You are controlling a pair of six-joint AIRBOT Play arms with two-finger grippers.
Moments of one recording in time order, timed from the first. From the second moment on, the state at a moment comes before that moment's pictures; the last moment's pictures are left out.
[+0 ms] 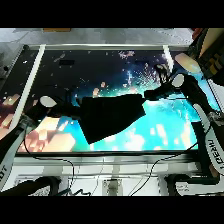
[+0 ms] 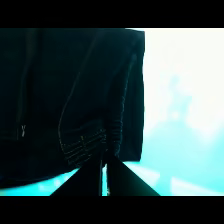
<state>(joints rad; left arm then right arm) -0.23 -1.30 0.95 0.75 -1.06 -1.36 0.09 -1.49 1.36 -1.26 1.15 1.37</state>
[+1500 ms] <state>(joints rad) 0.01 -1.20 1.11 1.07 -1.30 -1.45 -0.10 -1.81 1.44 -0.93 1.34 1.06</state>
